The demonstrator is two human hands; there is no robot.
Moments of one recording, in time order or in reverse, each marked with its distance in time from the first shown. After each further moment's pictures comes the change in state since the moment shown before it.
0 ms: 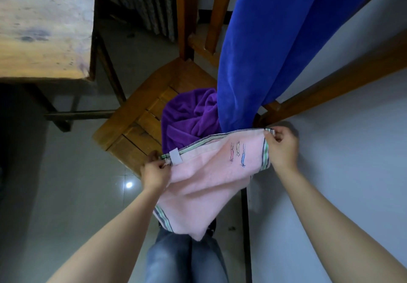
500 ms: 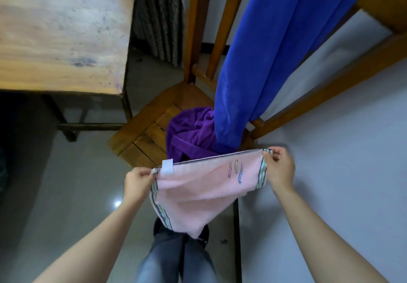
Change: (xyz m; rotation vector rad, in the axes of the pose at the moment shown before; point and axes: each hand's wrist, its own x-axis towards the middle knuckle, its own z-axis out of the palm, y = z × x) left_hand -0.048 0.009 -0.073 -0.159 0.037 0.103; right_hand -0.052 -0.018 -0.044 -0.042 0.064 -0.039
